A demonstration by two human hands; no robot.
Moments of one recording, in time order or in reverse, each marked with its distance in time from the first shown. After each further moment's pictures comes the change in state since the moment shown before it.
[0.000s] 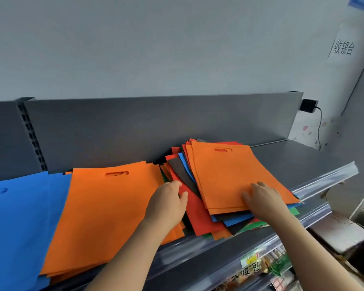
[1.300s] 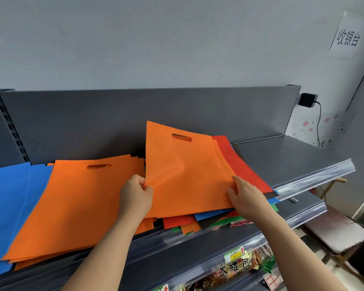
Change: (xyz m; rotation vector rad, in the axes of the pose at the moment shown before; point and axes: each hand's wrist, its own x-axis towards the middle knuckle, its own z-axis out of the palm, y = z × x) left_hand 0.006 0.001 0.029 -0.260 0.268 -0.307; right_hand 0.002 0.035 0.002 0.268 0.011 -0.152
